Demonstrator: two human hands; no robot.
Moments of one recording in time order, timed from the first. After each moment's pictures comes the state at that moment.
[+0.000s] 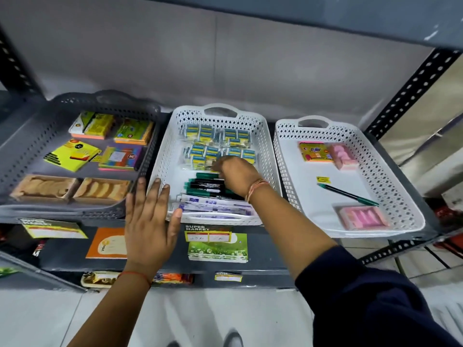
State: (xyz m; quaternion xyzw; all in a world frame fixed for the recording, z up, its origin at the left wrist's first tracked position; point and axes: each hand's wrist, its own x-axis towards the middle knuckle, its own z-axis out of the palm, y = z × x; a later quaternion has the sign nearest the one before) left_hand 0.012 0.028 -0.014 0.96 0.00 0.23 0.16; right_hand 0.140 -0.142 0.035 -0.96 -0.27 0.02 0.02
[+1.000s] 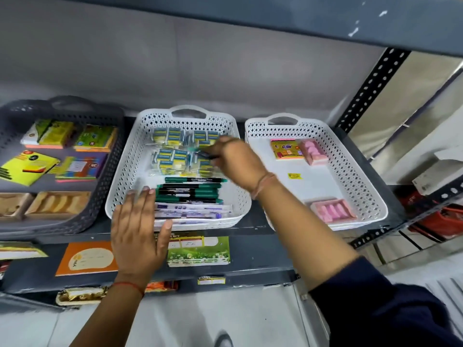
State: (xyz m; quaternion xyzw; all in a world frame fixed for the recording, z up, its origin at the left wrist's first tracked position) left_hand 0.016 -0.003 -0.018 0.95 -0.01 0.25 0.17; right_hand 0.124 -0.187 0.083 -0.95 -0.25 -0.09 0.14
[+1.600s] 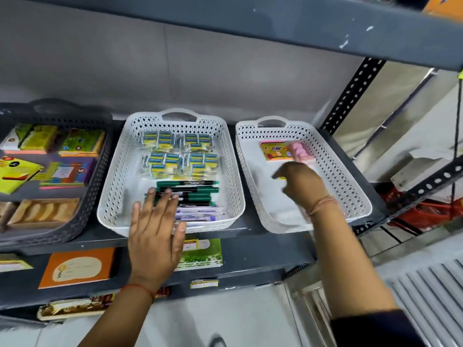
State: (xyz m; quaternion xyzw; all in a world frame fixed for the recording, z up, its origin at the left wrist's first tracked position) left_hand 0.015 -0.033 -0.006 0.94 -0.10 0.24 0.20; right_hand 0.082 -0.303 0.079 -1.00 0.00 0.01 0.04
